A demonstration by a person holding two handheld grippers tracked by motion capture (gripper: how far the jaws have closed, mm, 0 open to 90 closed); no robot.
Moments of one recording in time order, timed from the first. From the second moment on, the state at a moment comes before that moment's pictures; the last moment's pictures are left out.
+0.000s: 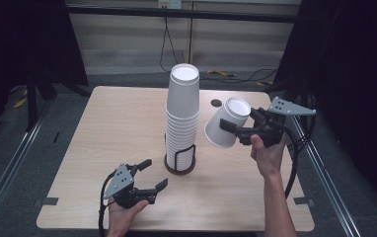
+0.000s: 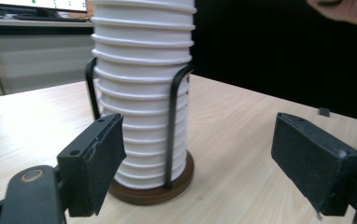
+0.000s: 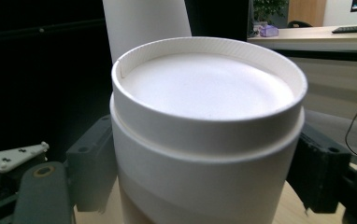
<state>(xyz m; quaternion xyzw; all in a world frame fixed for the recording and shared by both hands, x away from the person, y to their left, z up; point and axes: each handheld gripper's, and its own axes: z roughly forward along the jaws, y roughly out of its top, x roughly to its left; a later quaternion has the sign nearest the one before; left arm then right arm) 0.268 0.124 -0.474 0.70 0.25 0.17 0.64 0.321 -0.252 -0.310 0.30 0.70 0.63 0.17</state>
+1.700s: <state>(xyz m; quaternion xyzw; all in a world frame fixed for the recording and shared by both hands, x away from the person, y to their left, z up) 0.270 0.063 -0.456 0.73 0.16 0.12 0.65 0.283 -0.217 -0.402 0.30 0.72 0.62 0.09</state>
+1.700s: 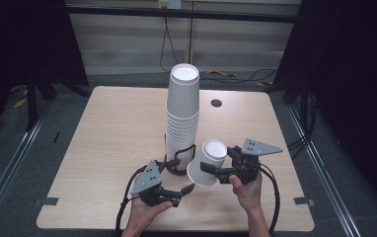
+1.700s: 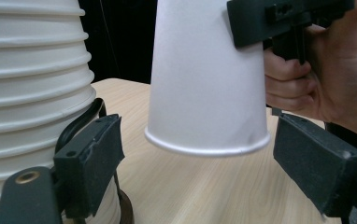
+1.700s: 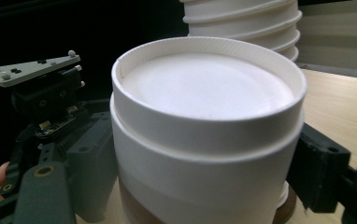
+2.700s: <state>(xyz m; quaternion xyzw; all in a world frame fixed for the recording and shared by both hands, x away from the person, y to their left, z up) 0.277 0.044 -0.465 0.74 0.15 0.09 0.65 0.280 -0.189 -0.417 0.28 0.72 0.63 0.05</state>
